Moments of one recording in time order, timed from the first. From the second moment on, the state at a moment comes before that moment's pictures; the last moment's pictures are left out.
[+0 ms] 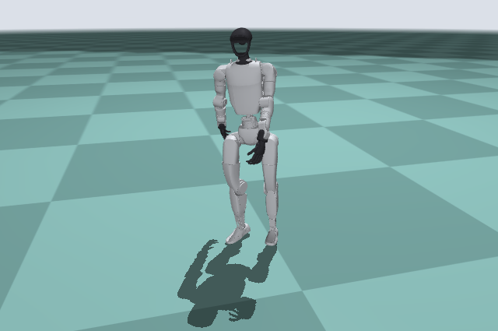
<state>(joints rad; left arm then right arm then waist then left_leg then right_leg) -0.53 0.01 -0.04 1.28 0.18 0.22 -0.25 0.27 -0.20 -0.18 1.70 -0.51 0.20 0.08 0.01 0.01 -0.09 -0.09 -0.03 0.06 0.02 -0.22 -0.05 -0.04 -0.11 -0.50 -0.01 0.02 0.04</state>
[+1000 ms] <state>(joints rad) -0.47 -0.02 -0.07 1.36 0.20 0.29 -0.30 0.39 -0.24 -0.22 1.70 -0.44 0.25 0.02 -0.03 -0.01 -0.13 -0.06 -0.05 0.01 0.01 -0.27 -0.03 -0.01 -0.12 -0.54 -0.02 0.03 0.06</state>
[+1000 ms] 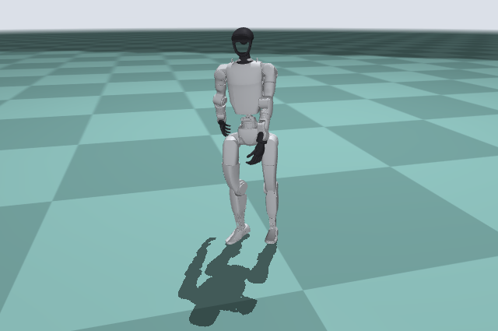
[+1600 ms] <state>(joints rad) 0.46 0.08 0.31 1.70 0.30 0.46 -0.27 -0.45 -0.07 0.29 1.03 -0.50 -0.22 0.33 0.02 0.04 -0.12 0.03 -0.03 0.14 -0.02 -0.34 -0.04 -0.08 -0.10 -0.40 0.01 0.06 0.03</state>
